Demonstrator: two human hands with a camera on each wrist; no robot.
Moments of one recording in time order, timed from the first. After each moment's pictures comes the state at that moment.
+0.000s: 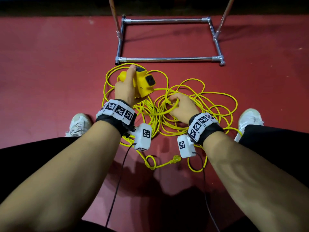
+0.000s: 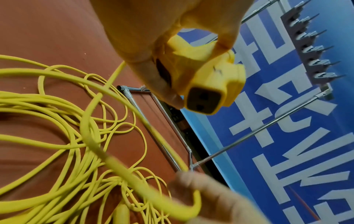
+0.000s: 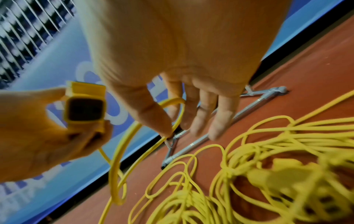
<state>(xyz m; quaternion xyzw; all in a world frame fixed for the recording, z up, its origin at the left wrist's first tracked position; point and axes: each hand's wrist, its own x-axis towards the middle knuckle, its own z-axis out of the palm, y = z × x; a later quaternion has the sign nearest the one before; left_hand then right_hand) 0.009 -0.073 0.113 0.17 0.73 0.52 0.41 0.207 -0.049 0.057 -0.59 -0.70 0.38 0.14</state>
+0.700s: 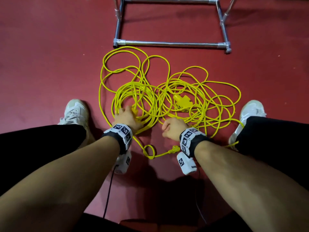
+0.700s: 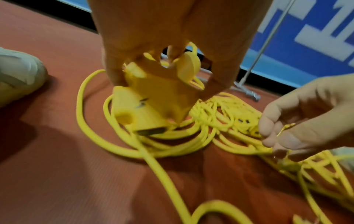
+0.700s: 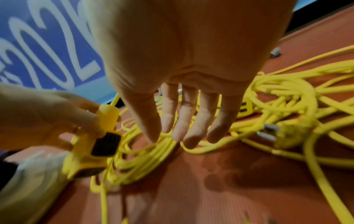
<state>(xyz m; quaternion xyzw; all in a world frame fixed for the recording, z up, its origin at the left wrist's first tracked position) 0.005 -0.154 -0.013 0.42 0.85 0.02 0.30 0.205 -0.115 -0.018 -0.57 -0.71 0.41 -0.10</state>
